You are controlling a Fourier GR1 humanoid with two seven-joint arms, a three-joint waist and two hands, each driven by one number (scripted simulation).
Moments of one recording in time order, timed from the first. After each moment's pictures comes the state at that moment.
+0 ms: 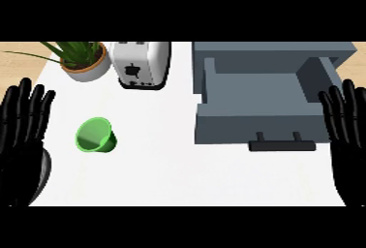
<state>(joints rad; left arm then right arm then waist) 0.02 0.10 0.01 -2.10 -0.02 -0.01 -0.01 0.02 -0.09 0.02 -2.10 -0.01 -0.01 -0.01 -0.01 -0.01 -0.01</state>
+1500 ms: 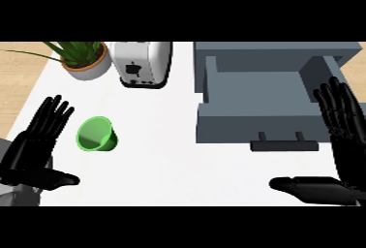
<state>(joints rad) -0.05 0.25 0.23 -1.43 0.32 -0.45 -0.20 -0.01 -0.14 -0.04 -2.00 0.02 0.09 -0.04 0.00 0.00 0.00</state>
